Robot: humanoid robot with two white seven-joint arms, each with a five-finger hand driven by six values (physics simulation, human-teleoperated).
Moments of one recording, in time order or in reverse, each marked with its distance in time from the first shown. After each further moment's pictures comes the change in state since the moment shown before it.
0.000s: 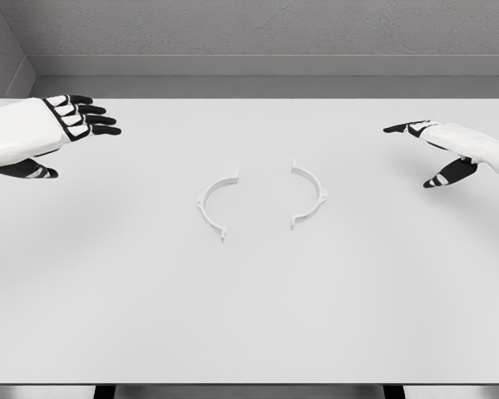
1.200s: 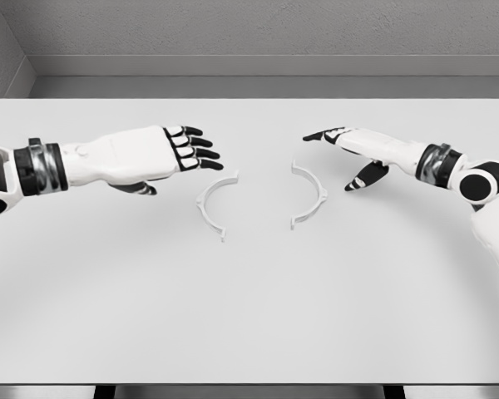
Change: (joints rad) left arm -0.166 -0.318 -0.223 0.036 -0.148 0.000 -0.062; right arm -0.058 0.277 0.028 0.066 0.133 0.000 0.007
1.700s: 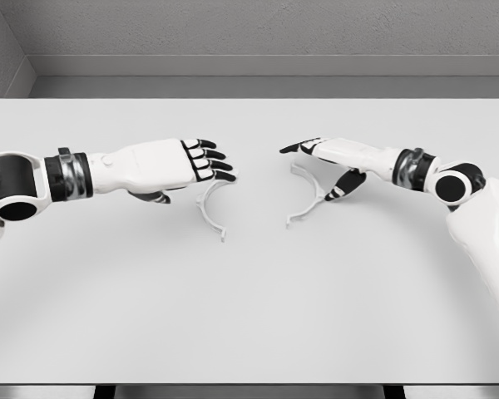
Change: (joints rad) left arm -0.003 -0.077 -0.047 0.082 -0.049 0.000 0.007; right arm -0.003 0.068 0.002 0.002 0.010 0.000 0.060
